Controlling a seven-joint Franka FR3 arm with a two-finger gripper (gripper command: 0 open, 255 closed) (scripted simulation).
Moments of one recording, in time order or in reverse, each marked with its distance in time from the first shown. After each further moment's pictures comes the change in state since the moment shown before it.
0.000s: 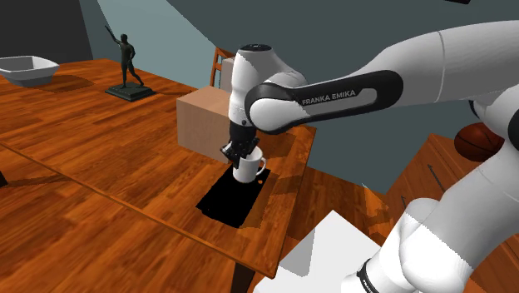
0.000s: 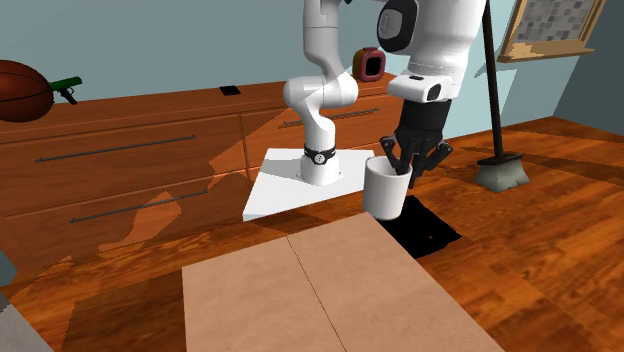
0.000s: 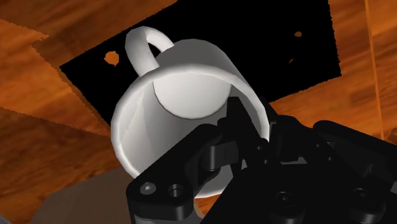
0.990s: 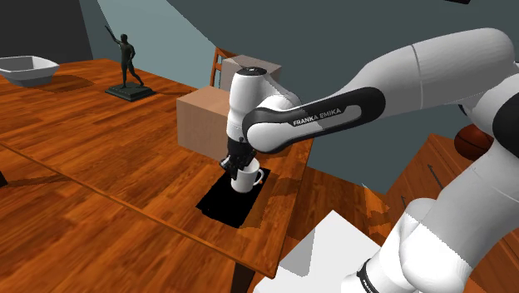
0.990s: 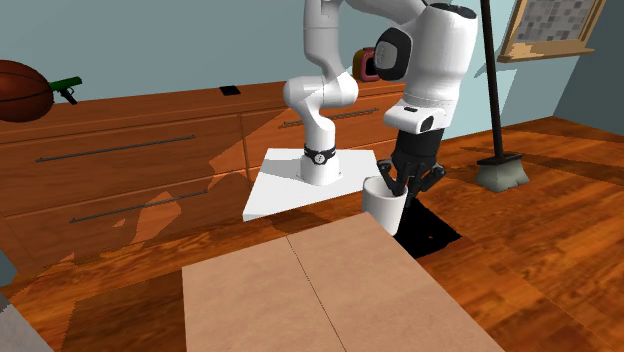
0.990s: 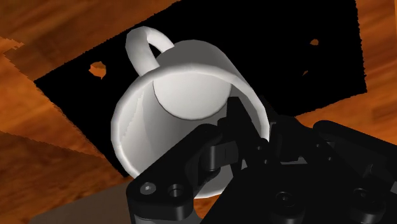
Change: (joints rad) arm -0.001 0.050 0.002 -0.075 -0.017 0.123 0.019
